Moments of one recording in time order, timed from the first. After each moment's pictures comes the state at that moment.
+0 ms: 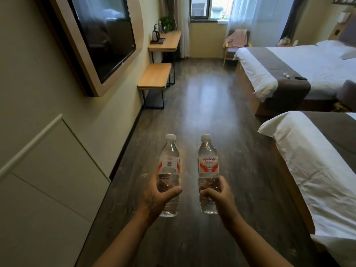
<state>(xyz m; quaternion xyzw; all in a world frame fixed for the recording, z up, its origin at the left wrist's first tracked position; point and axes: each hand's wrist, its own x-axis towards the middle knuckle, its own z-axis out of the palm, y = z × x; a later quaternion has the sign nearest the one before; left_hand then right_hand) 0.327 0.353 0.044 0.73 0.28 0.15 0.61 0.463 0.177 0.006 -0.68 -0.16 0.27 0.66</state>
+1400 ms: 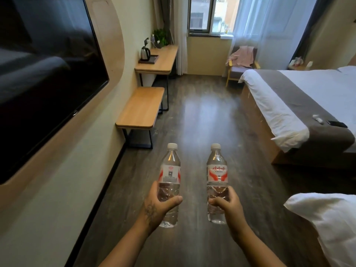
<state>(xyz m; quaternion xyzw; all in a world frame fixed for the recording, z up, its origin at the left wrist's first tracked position) 1.054 0.827 0.027 0.72 0.29 0.12 0.62 1.202 0.627 0.000 -0.70 -0.11 0.25 0.66</state>
